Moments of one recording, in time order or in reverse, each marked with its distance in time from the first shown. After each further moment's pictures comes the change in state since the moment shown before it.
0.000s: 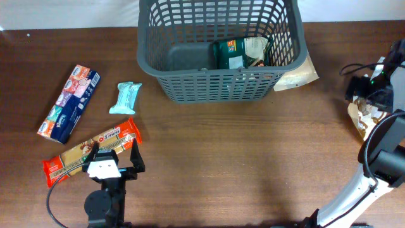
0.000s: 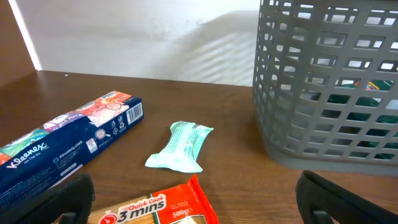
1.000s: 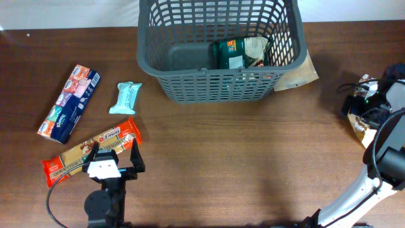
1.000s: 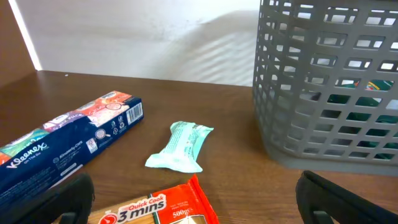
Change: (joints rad) left arm 0.000 0.000 0.000 0.000 0.000 0.000; right arm -0.061 0.000 -0.234 0.168 -0.036 -0.032
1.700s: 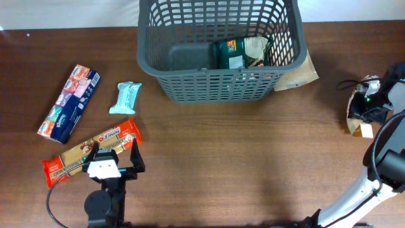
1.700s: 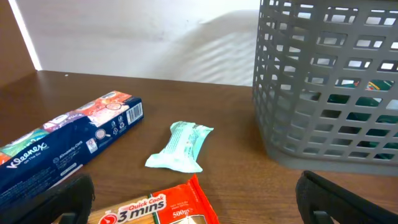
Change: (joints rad) left arm 0.000 0.000 0.000 0.000 0.000 0.000; right arm 0.000 -0.025 0.005 -0.022 -0.097 -0.007
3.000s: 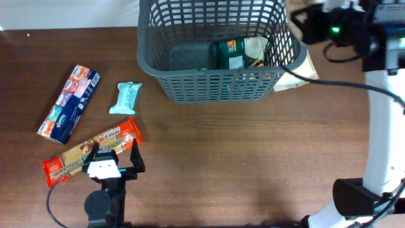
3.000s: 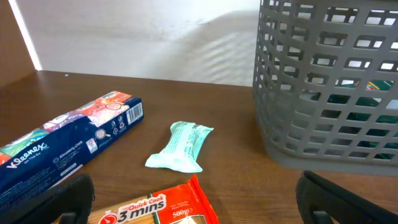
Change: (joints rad) left arm 0.000 0.000 0.000 0.000 0.000 0.000; right arm 0.597 -0.358 0.670 -0.153 -0.343 0.002
